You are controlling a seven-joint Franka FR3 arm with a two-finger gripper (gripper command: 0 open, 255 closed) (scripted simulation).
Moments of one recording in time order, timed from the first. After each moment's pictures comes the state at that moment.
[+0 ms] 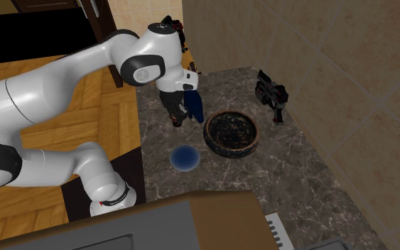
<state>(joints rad) 0.02 -0.67 -0.09 -2.21 -0.06 1.55 -0.21</state>
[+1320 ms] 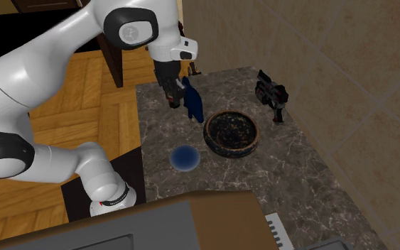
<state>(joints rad) 0.02 -0.56 -0.08 -1.85 -0.06 1.30 -0.22</state>
